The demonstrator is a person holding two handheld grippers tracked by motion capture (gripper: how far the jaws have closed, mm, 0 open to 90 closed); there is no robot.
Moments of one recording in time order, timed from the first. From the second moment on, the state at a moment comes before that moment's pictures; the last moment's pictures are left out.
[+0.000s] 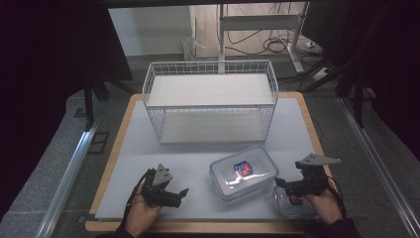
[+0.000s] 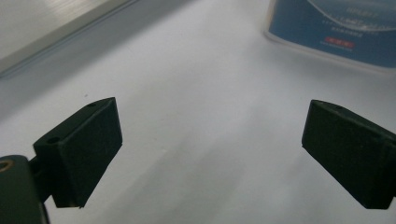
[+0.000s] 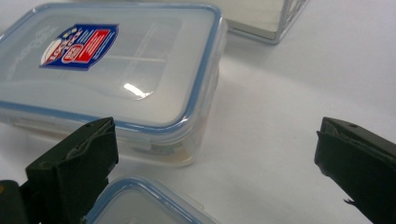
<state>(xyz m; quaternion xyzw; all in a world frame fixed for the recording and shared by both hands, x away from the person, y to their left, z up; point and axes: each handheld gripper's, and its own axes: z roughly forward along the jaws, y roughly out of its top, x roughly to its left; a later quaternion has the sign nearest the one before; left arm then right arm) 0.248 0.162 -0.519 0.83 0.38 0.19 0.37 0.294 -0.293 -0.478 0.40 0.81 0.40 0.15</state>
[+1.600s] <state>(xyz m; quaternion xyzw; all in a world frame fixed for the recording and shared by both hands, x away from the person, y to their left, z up) 0.237 0.145 -0.507 0.83 0.36 0.17 0.40 0.307 -0.281 -0.470 0.40 0.84 0.35 0.14</state>
